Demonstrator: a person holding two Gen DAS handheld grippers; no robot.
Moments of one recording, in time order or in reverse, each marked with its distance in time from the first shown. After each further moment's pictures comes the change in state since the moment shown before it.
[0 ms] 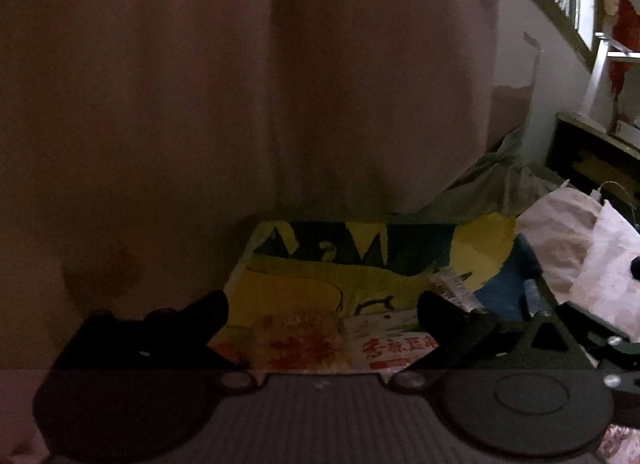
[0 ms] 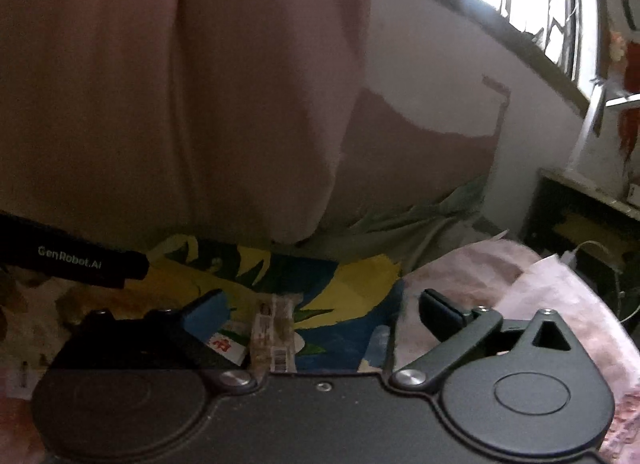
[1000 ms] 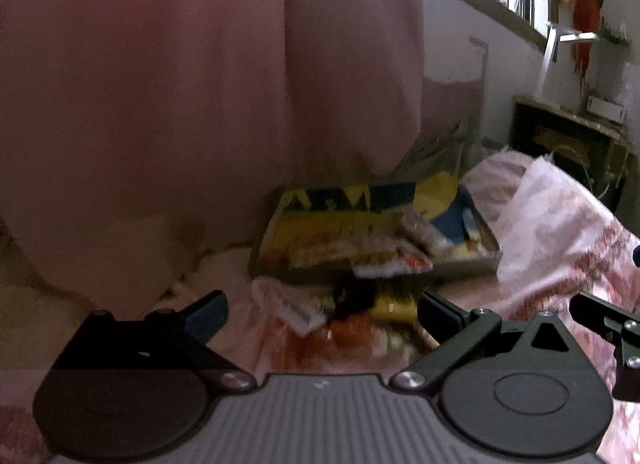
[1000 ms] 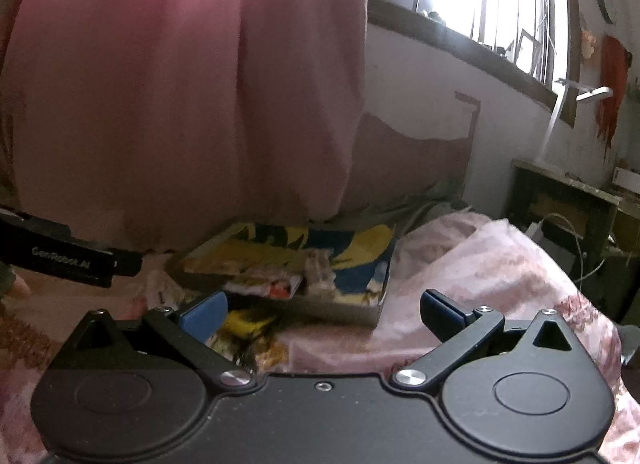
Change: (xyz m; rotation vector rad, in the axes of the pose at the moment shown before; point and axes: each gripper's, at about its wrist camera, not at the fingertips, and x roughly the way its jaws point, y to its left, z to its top) left arm -0.194 0.004 -0.080 0.070 0.003 0.025; right arm -0.207 0.011 -0.042 0.046 0.004 0.057
